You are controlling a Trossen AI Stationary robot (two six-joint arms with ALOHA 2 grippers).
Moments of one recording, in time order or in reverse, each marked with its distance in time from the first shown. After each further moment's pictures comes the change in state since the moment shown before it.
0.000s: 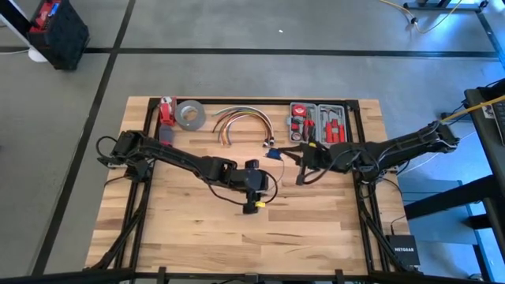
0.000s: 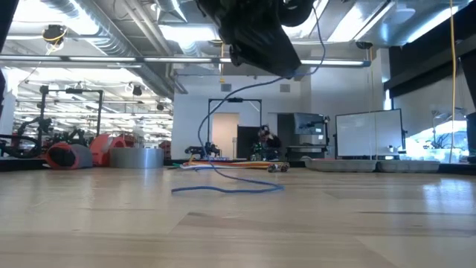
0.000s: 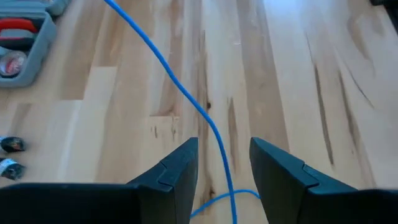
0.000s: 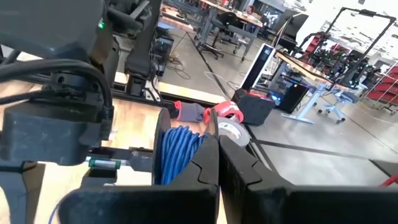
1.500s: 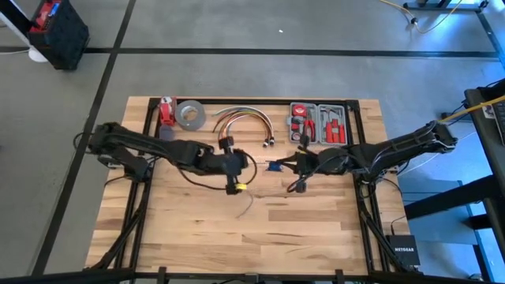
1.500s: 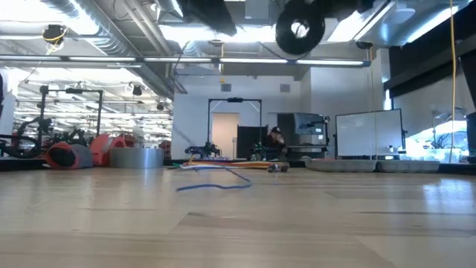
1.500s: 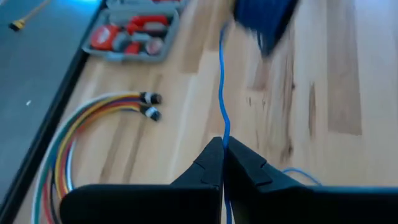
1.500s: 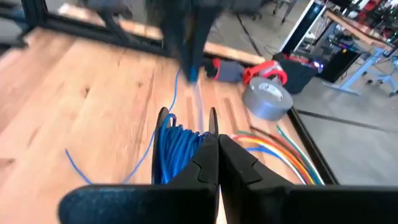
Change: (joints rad) left arm 0.015 -0.263 0.001 -0.338 -0.283 -0.044; right arm 0.001 0.051 0.002 -0.164 -0.118 0.112
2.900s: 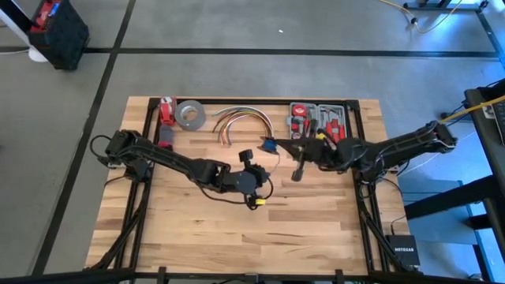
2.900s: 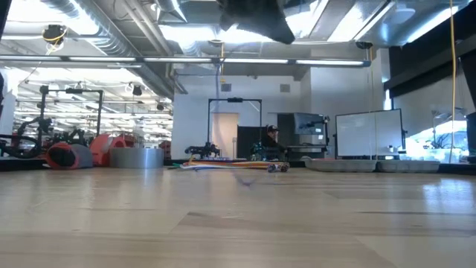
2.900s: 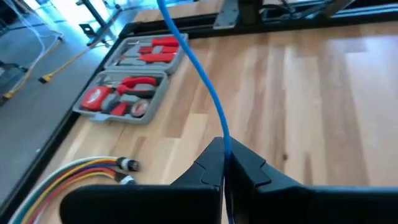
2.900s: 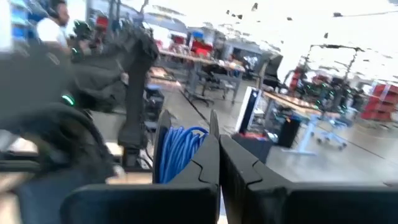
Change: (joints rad) left arm -0.064 0.207 -0.002 0.425 -0.145 0.083; right arm 0.001 -0.014 0.042 0.451 0.130 -0.114
